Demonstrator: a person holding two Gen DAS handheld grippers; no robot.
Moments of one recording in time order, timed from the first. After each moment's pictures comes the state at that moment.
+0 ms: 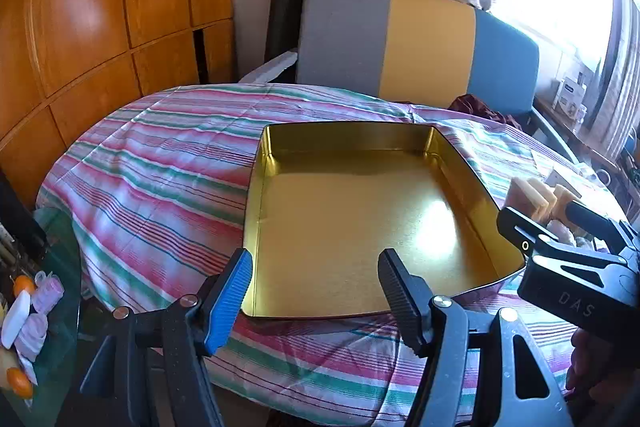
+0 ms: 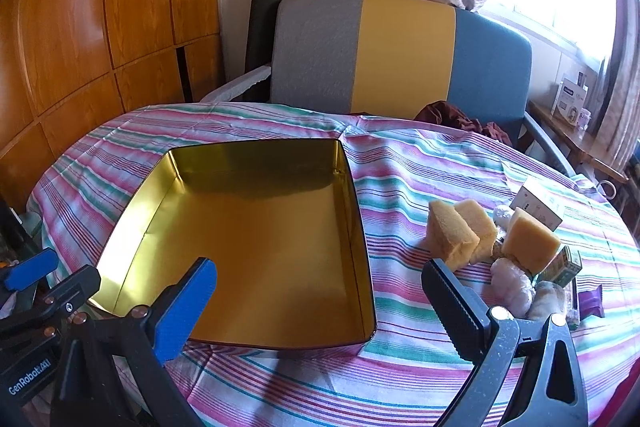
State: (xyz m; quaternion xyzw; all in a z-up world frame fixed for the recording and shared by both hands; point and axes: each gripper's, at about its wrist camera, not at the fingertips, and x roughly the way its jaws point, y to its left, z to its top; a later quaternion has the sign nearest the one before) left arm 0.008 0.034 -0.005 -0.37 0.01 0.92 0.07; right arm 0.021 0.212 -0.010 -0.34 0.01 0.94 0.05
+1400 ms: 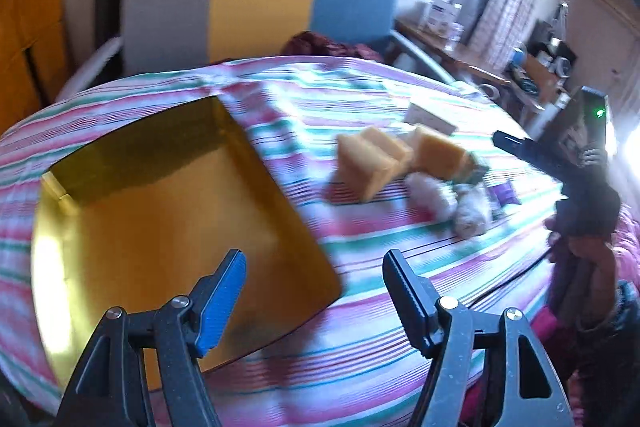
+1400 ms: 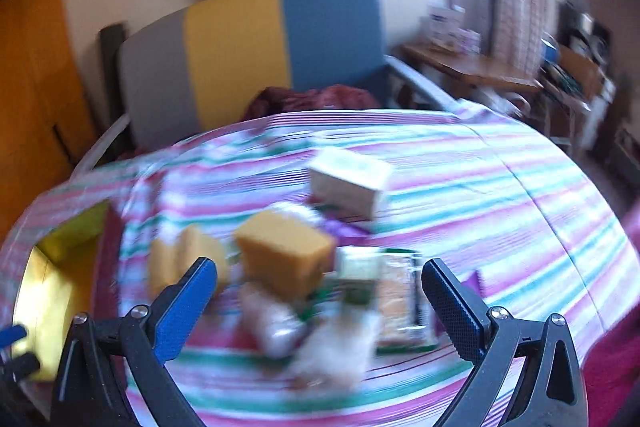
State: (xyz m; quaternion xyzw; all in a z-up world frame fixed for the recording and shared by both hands) left arm -0.029 0.197 0.001 -0.45 0.06 0.83 0.33; right arm 0.055 0.483 -0.015 -0.33 0.15 0.90 0.23
